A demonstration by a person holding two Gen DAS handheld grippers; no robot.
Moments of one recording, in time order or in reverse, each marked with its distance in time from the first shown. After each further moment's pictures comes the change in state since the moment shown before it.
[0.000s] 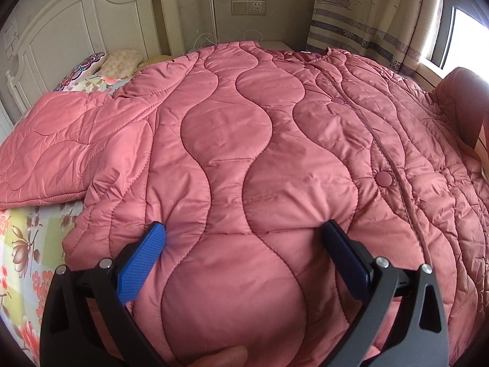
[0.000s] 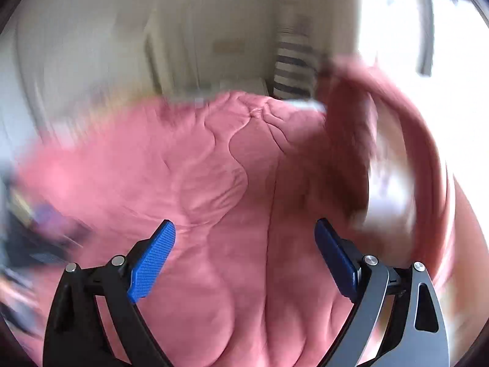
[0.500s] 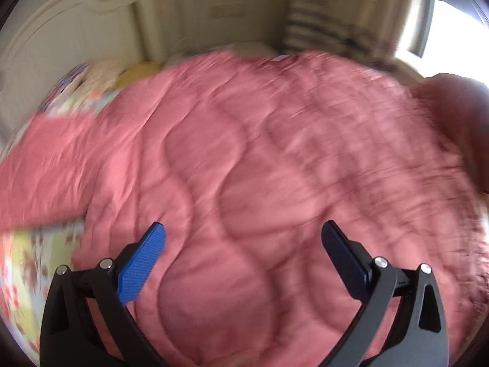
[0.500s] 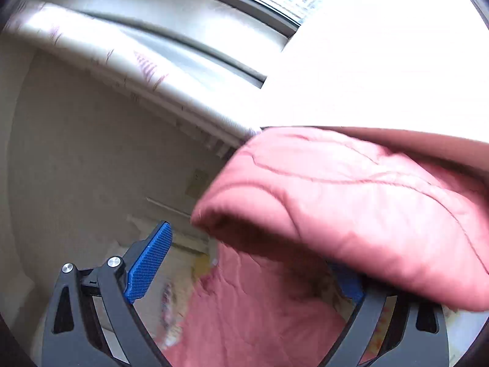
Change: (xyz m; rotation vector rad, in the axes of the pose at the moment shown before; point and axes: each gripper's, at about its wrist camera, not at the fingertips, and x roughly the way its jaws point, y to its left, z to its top) left arm -0.035 -0.025 0.028 0.105 -0.006 -0.088; right arm -0.056 -0.147 0.046 0.834 -0.378 0.209
